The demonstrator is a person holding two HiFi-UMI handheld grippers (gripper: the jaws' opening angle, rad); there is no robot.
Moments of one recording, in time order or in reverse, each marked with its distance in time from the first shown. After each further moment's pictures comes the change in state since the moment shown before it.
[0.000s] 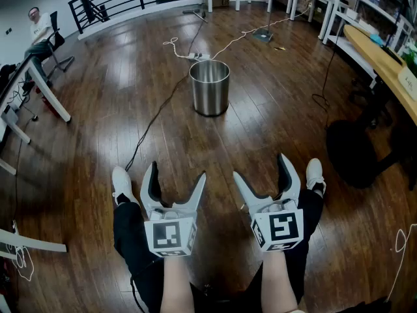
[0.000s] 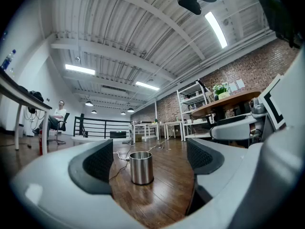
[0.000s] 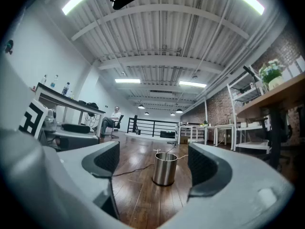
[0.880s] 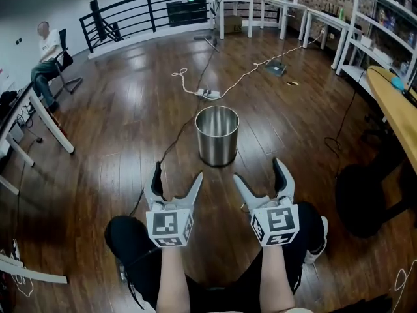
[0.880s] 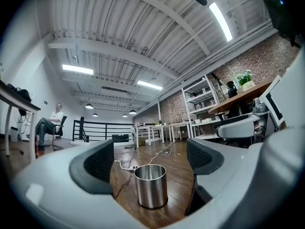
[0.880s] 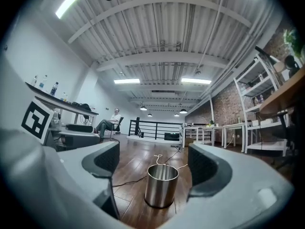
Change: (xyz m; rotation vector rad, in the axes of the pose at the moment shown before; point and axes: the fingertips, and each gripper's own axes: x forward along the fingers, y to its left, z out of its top) left arm 0.232 0.062 0.011 0.024 -0.015 0.016; right arm 0.218 -0.097 -0.001 0.036 -0.001 0.053
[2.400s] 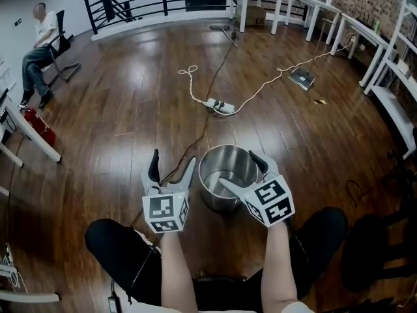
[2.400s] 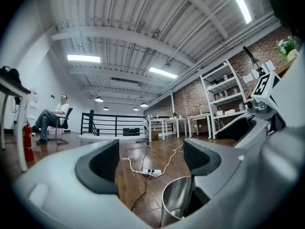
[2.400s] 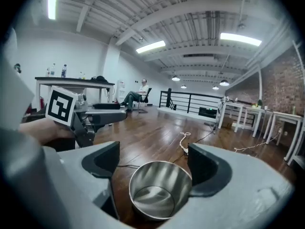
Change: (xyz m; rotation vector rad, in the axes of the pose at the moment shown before) left arm 0.325 0.152 -0.083 -0.033 0.066 0.146; right arm 0.371 -0.043 -0.098 -0.135 0.382 0.470
